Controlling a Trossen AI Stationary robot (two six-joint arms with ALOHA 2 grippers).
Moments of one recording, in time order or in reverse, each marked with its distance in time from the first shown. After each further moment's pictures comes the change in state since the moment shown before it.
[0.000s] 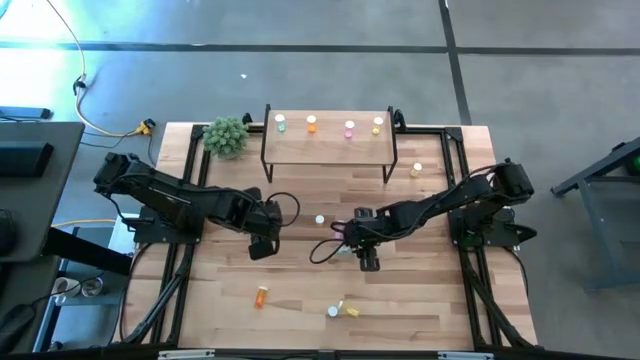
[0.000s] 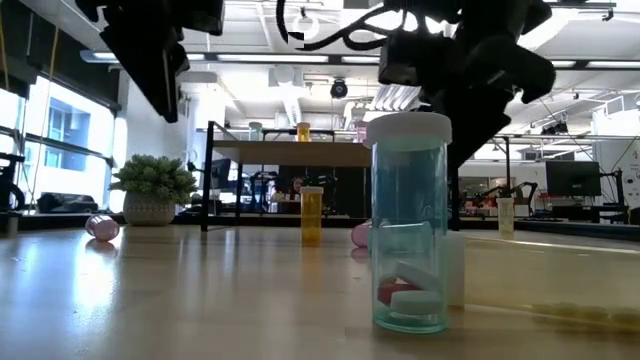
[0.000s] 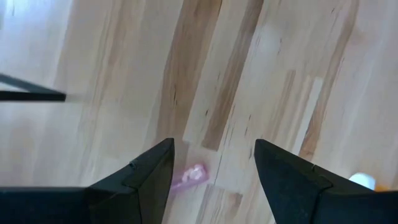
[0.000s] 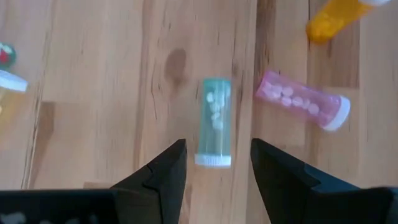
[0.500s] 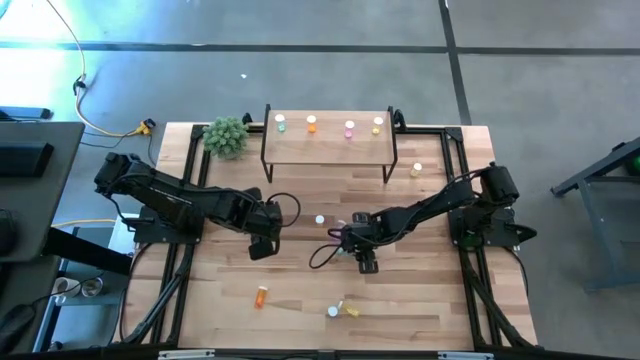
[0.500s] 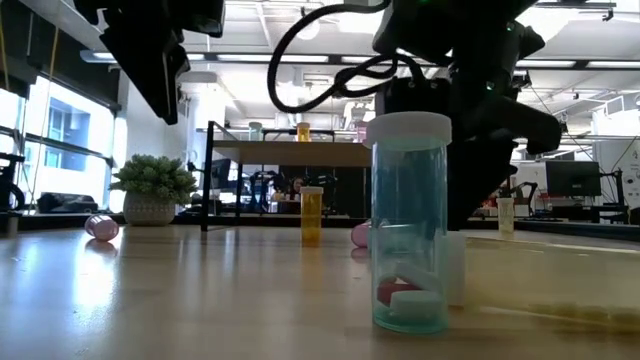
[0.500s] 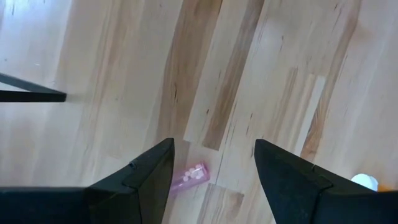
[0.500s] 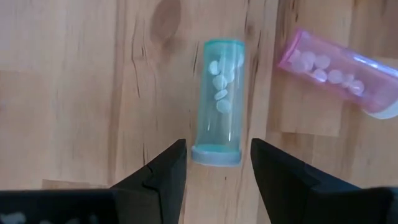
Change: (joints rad) left arm 0.000 0.003 -0.002 -0.002 0.001 0.008; right arm 0.000 0.115 0.000 0.004 -0.008 -0.018
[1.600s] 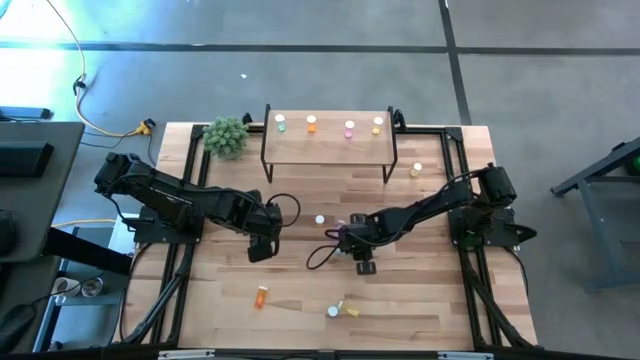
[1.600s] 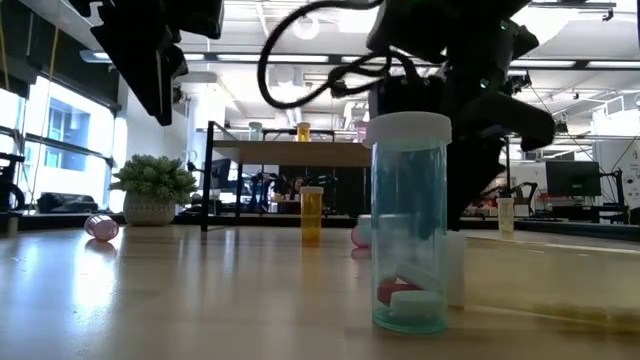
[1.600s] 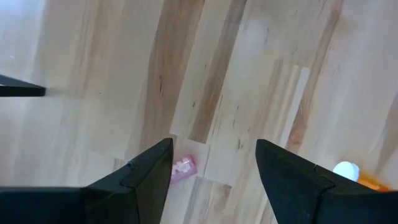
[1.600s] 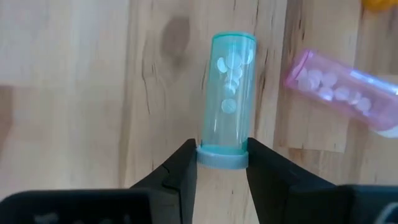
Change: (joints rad) left arm 0.001 0.001 0.000 0.001 0.061 -0.007; right arm 0.000 0.019 0.032 0.002 -0.019 0.000
